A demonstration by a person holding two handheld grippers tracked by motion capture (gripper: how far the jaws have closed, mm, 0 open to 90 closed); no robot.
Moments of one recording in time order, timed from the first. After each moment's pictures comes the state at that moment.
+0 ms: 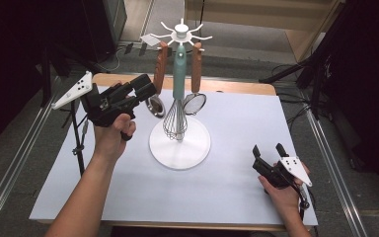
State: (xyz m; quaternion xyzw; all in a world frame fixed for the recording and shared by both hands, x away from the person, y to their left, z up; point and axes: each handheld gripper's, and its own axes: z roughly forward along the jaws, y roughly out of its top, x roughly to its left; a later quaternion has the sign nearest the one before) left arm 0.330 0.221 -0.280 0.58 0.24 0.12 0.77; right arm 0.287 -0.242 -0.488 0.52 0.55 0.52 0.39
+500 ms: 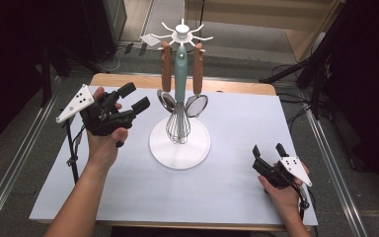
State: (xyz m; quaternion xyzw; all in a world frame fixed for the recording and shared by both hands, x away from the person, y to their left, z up) left arm 0.321 0.234 -0.310 0.60 0.30 0.22 0.71; right arm 0.287 -0.241 -0.488 0.53 0.55 0.52 0.39
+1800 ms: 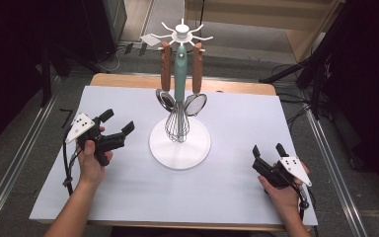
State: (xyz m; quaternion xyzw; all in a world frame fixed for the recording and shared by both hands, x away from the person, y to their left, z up) left arm 0.317 0.276 -0.398 0.63 0.41 0.27 0.60; right arm 0.287 -0.241 -0.488 0.52 0.55 0.52 0.39
